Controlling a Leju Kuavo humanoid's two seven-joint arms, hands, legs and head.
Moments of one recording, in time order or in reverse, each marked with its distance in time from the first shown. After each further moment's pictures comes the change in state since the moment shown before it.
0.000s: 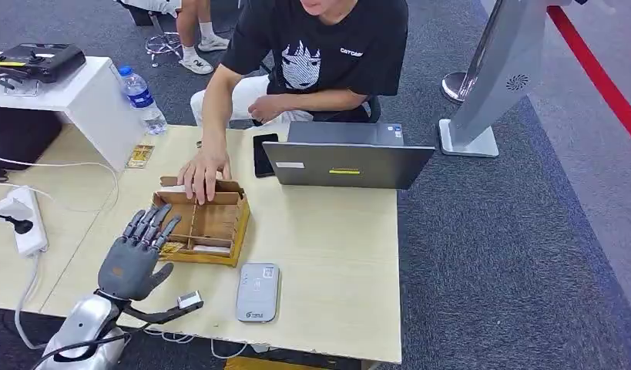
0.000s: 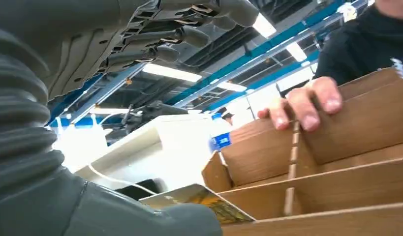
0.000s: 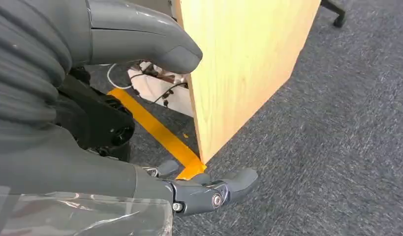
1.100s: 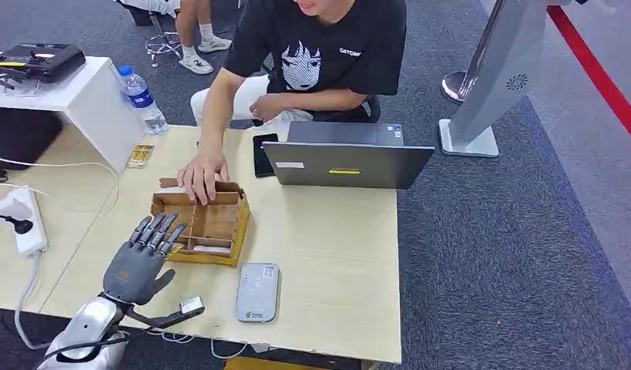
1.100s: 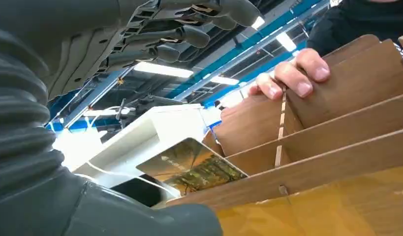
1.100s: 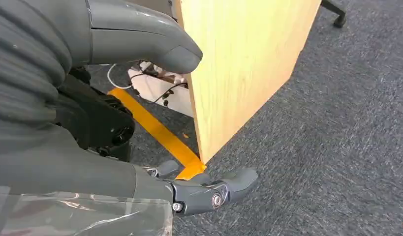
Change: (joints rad) left arm -0.001 0.034 -0.039 0.052 -0.025 0.000 0.045; right arm 0.000 0.000 -0.005 -0.001 0.029 0.007 -0.001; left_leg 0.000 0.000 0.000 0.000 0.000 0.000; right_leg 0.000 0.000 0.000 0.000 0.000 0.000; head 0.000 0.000
